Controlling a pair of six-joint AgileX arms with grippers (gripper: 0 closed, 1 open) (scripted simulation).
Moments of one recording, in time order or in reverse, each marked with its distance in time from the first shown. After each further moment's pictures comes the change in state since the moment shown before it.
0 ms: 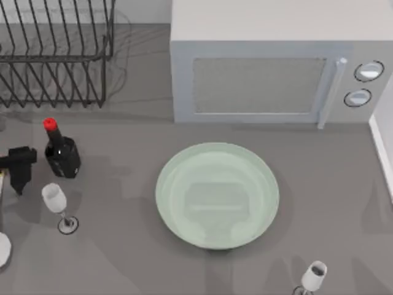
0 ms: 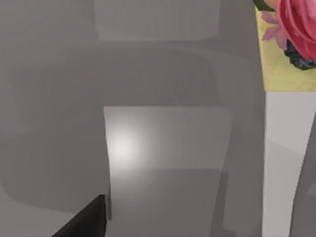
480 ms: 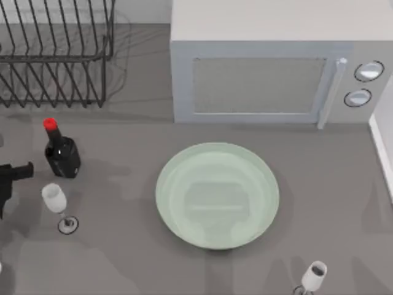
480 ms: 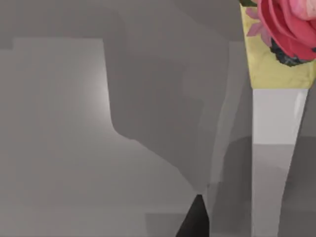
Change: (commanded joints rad) left arm 0.003 -0.018 0.003 -0.182 -0.012 -0.015; right arm 0.000 0.000 0.000 0.000 0.000 0.000
